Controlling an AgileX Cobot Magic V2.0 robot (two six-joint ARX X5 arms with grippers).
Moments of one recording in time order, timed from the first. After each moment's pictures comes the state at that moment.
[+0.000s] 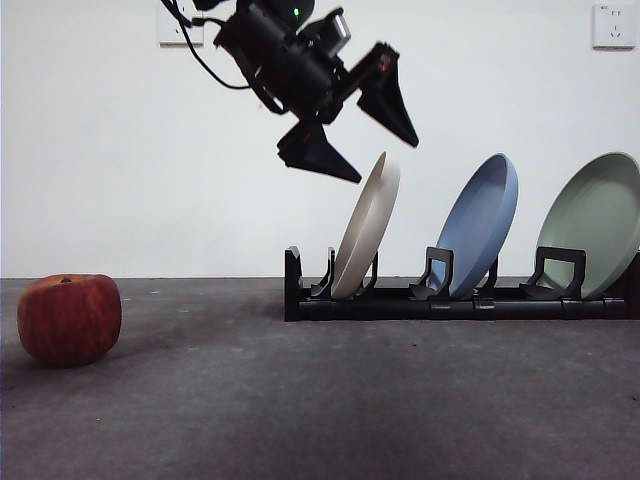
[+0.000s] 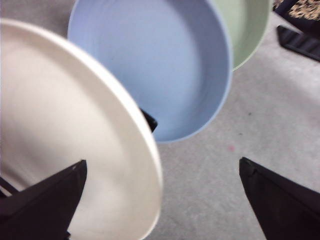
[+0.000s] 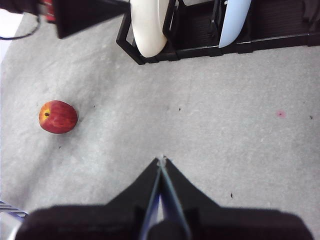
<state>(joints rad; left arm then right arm) -0.53 2.11 1.97 -0.59 0.46 0.05 0.01 0.86 0.96 -0.87 -0.54 0.13</state>
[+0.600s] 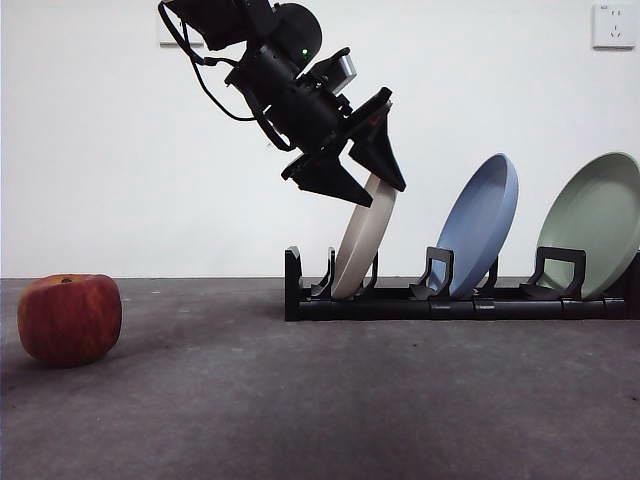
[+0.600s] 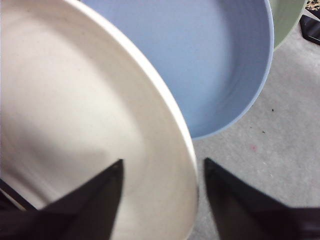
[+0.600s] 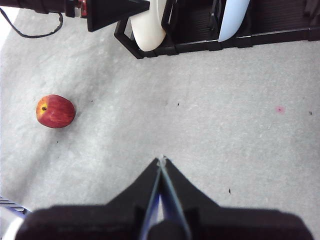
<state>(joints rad) -0.53 2.18 1.97 -0.53 0.45 0.05 0.01 0.86 0.96 -0.89 -0.54 0.11</state>
